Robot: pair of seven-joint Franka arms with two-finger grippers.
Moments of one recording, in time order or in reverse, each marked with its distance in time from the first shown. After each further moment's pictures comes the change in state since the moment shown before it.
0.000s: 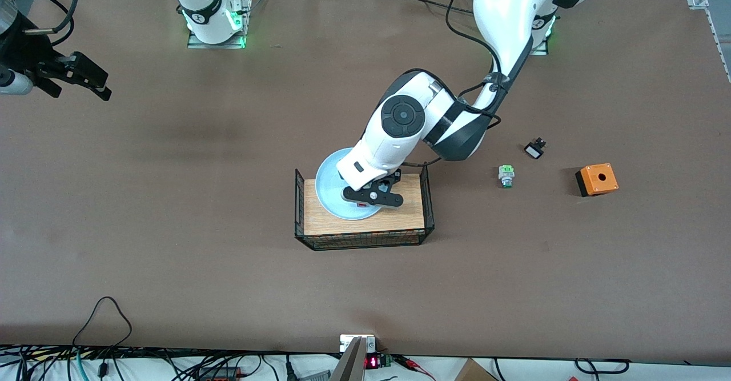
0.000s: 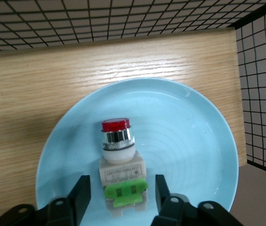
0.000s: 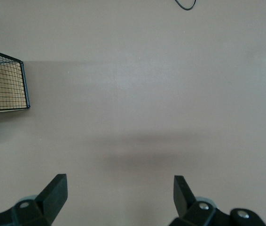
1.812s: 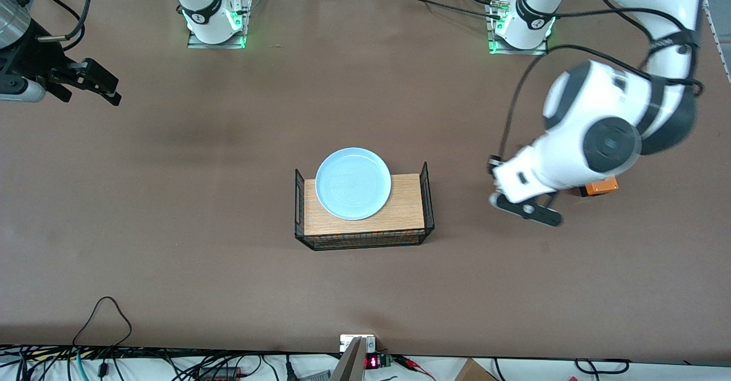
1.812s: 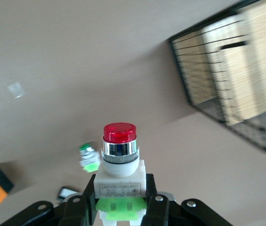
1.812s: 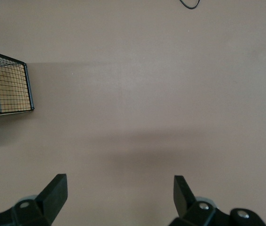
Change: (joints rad) left arm 0.339 -0.315 -0.012 -0.197 0.044 -0.417 0.481; right arm 0.005 0.017 0.022 0.014 0.000 0.000 0.042
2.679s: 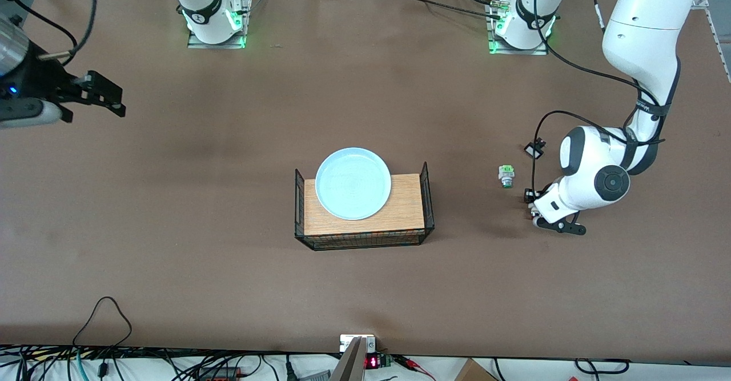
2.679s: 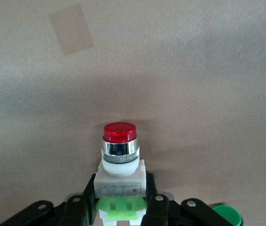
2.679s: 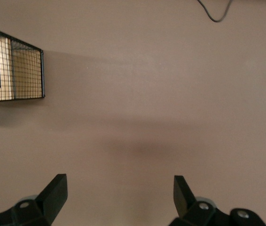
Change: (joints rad) left arm 0.202 0.113 0.159 -0.567 0.016 0.704 0.214; right arm 0.016 0.161 0.025 0.243 0.000 -0.133 -0.080
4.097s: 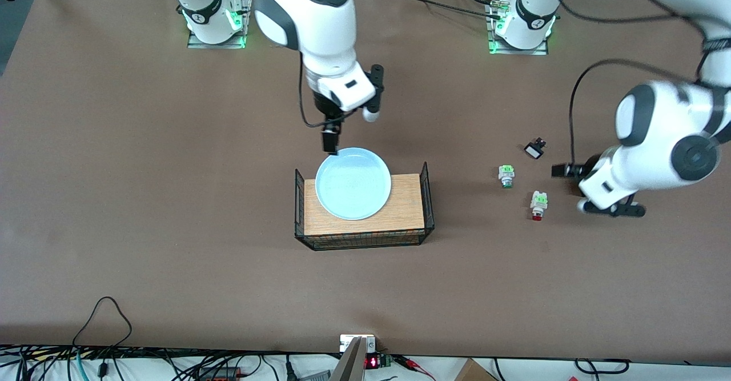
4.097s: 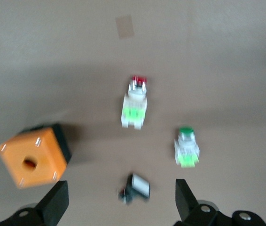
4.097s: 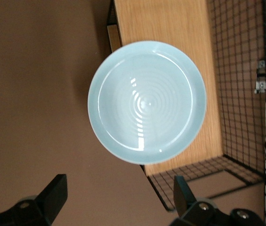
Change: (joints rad) left arm 0.011 -0.188 0.006 0.113 0.000 -0.380 -0.103; right arm 0.629 0.298 0.023 -0.031 -0.245 0.424 -0.643
